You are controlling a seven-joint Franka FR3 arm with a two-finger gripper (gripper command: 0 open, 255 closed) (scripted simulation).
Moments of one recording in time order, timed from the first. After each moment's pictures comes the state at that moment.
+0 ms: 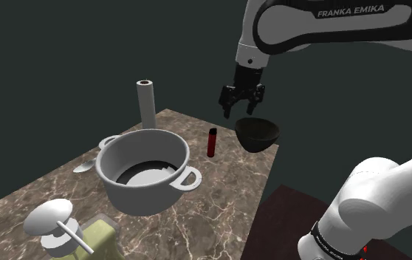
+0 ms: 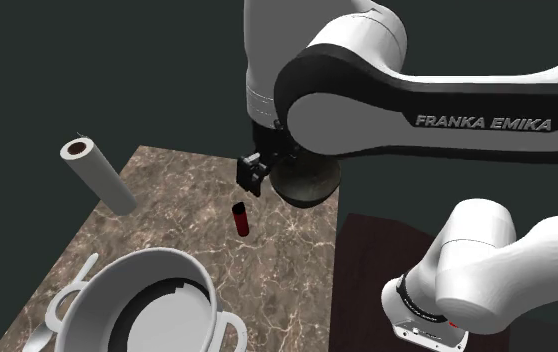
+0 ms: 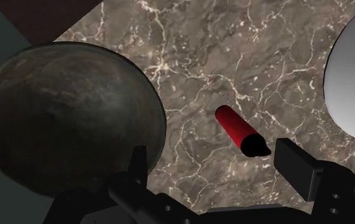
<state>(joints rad) 0.01 -0.58 0.13 -2.30 0.10 1.78 0.36</state>
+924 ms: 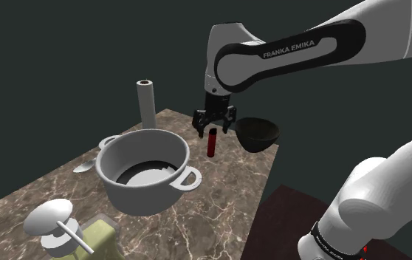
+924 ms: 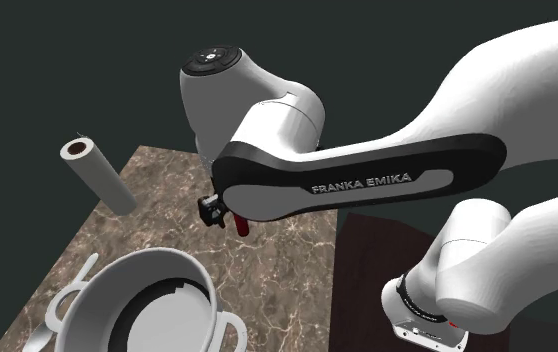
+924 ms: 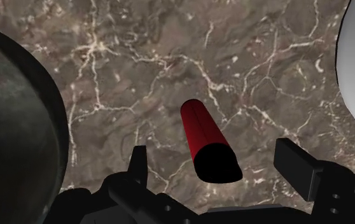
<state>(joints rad) 0.02 -0.34 0.26 -2.31 0.08 2.00 0.53</state>
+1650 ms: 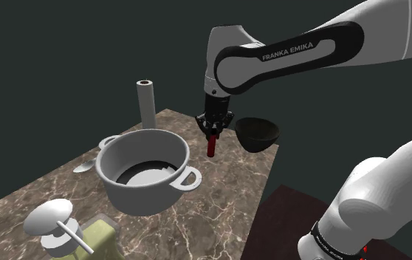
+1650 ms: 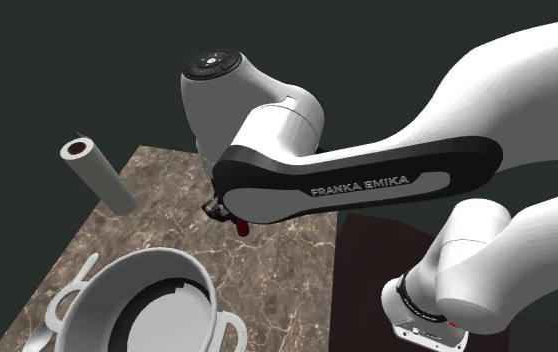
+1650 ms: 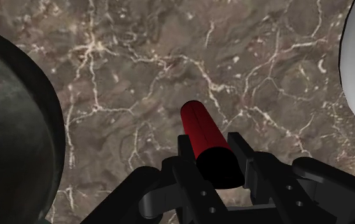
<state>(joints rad) 0.02 -0.34 0.26 -2.32 0.08 2.02 0.53</state>
